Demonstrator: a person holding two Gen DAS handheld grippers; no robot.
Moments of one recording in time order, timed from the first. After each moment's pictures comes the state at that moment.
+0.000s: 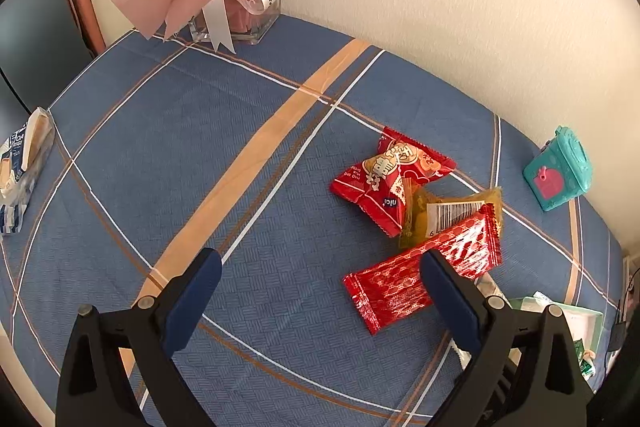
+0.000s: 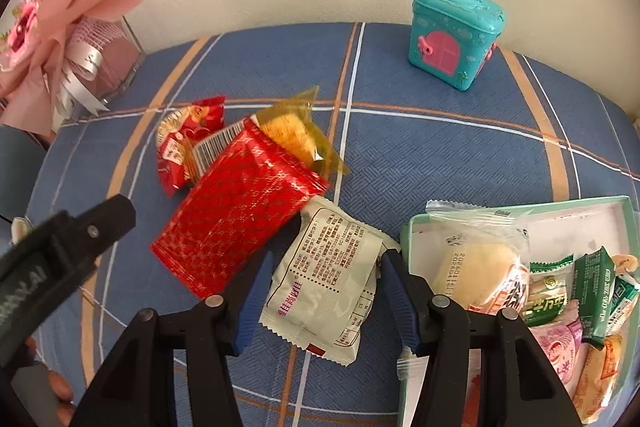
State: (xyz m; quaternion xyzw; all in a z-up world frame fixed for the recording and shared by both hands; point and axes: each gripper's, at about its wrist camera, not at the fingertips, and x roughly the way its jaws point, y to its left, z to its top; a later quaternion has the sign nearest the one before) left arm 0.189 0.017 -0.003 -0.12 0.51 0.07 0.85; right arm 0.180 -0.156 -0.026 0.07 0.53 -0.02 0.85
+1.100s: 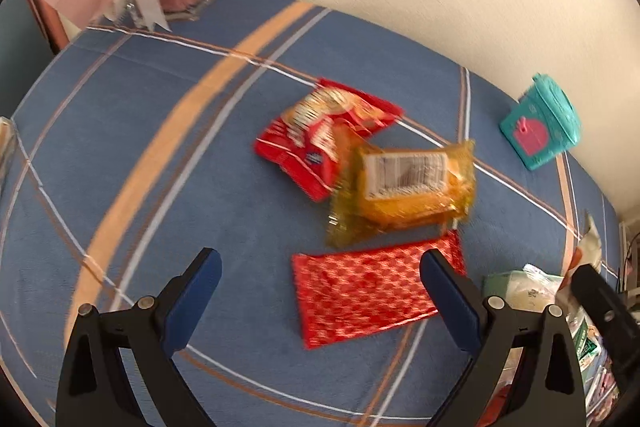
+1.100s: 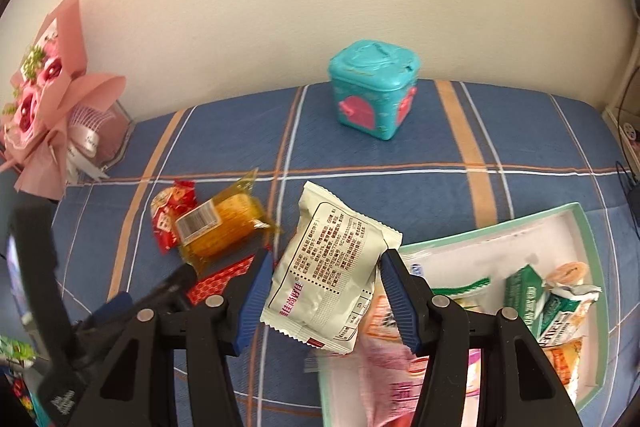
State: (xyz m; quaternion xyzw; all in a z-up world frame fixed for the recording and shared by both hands) left arm 0.197 -0.035 -0.031 -0.11 0.54 0.01 0.83; right arm 0.160 -0.225 0.029 0.11 0.47 -0.06 0.87
